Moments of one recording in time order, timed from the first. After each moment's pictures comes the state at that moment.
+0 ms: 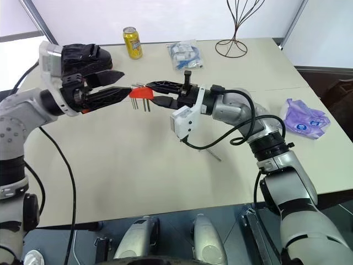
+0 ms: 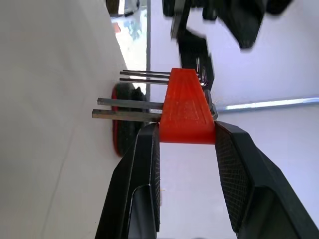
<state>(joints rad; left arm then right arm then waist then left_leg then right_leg) -0.71 0.71 0.21 -0.12 -0.95 0.88 -0.89 -0.97 -0.55 0.32 0.34 -0.42 -0.93 0.48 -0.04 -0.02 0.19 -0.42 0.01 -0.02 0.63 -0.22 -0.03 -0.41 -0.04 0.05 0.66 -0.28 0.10</state>
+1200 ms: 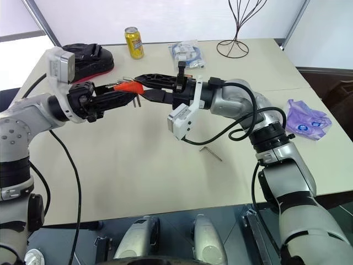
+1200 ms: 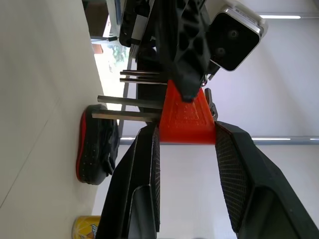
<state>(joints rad) -0.68 0.69 0.22 -0.16 -1.01 0.95 -0.88 -1.02 -0.54 0.32 0.36 -0.45 -0.98 0.45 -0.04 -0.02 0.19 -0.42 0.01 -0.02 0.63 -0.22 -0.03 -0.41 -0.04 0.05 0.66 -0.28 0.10</state>
